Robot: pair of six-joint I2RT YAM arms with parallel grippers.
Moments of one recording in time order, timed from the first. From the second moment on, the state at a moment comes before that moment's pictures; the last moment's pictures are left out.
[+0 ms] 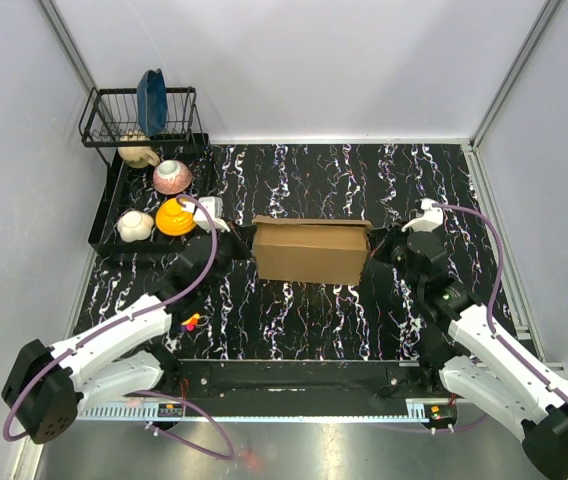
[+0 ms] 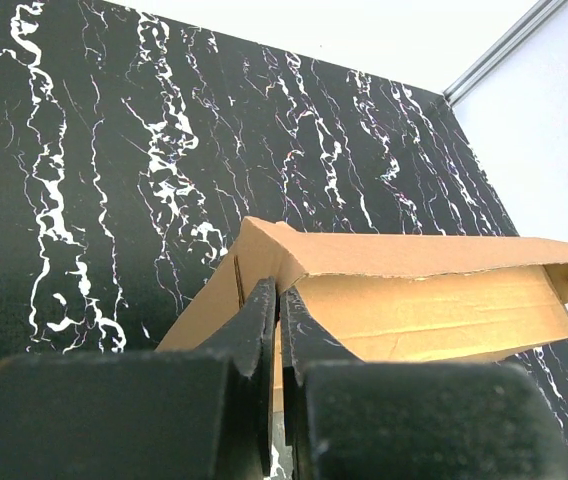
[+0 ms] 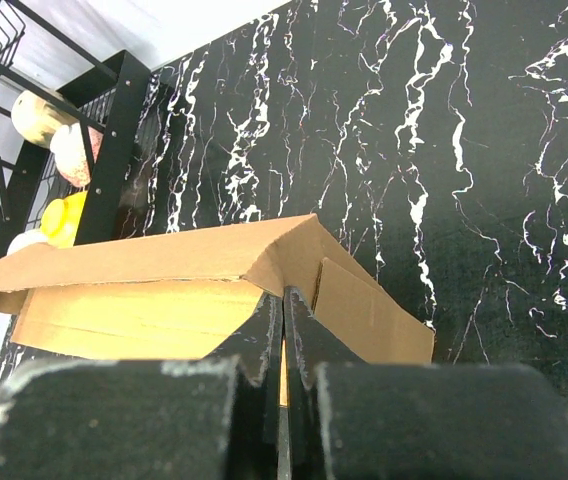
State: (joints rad) left arm -0.72 0.97 0.55 0.26 -0.32 -0.55; right arm 0.52 0.83 0.57 -0.03 0.23 0.65
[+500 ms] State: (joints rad) left arm -0.78 0.96 0.45 0.37 -0.42 -0.62; right arm 0.51 0.82 0.54 0.00 0.23 0.70
